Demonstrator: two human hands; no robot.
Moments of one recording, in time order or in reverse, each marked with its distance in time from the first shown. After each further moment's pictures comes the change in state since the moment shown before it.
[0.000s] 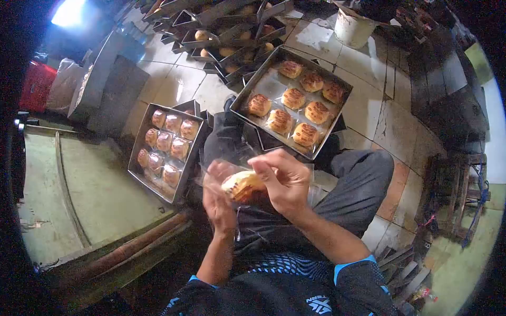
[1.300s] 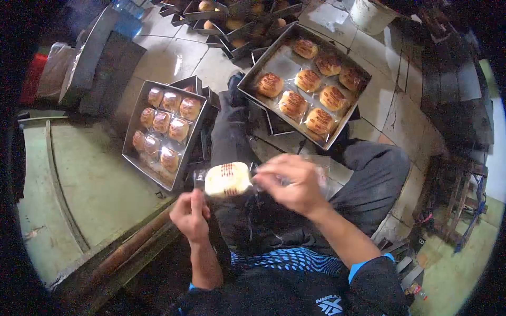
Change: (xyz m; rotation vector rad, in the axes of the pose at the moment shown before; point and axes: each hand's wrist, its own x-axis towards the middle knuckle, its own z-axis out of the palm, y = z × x) left_hand 0.008 0.032 -0.100 0.456 0.195 -0.124; right_hand 0.006 0.058 0.001 -0.503 -0.361 -0.090
